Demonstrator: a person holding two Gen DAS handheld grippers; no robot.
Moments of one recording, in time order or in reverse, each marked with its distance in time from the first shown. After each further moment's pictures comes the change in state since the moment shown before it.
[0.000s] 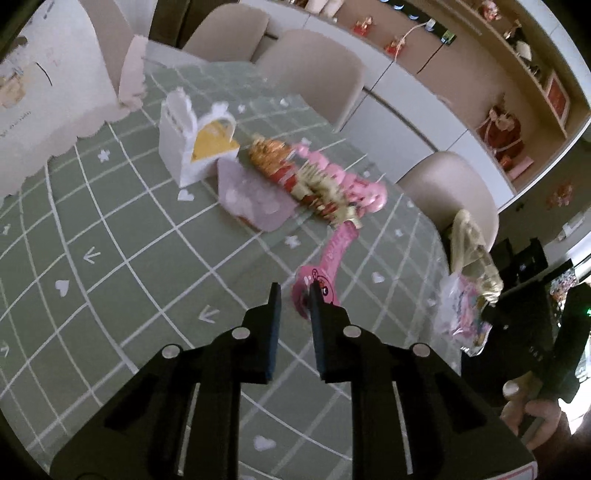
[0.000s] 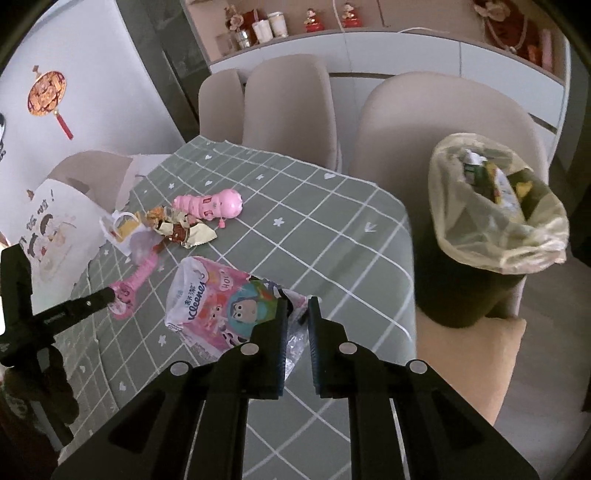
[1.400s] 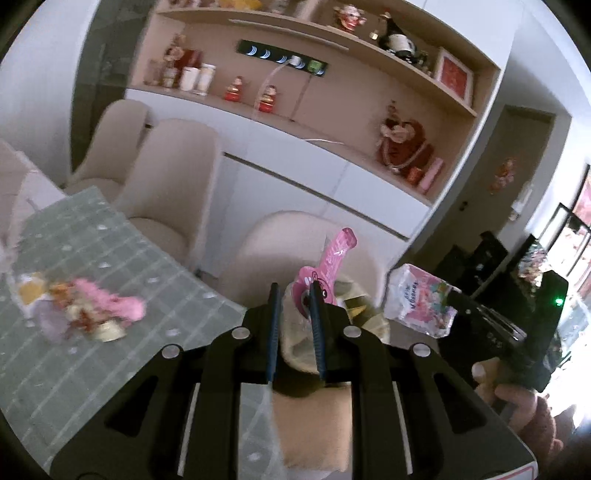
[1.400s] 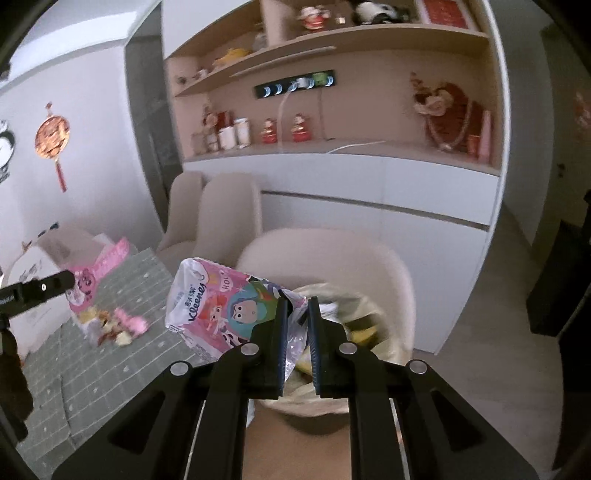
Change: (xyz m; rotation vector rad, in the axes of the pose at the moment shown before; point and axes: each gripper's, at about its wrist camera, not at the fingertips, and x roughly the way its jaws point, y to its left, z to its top) left arm -0.016 -0.313 0.041 0.249 -0.244 -0.167; right arm -0.149 -0.214 0.103 -0.070 -0.369 -0.124
